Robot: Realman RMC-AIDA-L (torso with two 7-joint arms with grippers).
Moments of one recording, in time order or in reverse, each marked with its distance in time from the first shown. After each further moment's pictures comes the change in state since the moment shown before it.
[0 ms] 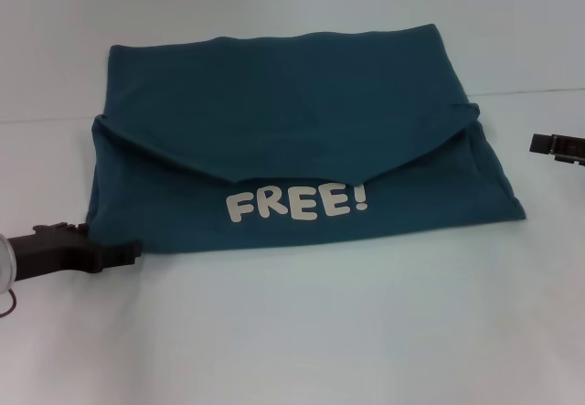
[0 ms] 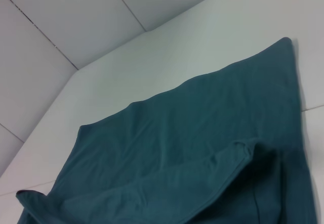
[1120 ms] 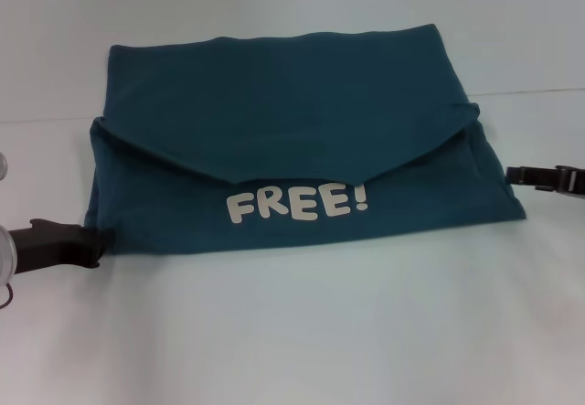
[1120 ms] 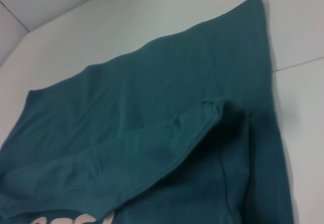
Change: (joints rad) left arm -0.009 -0.011 0.017 0.042 0.063 -0.021 -0.042; right arm 0.044 0.065 -0.029 0.015 -0.146 0.168 0.024
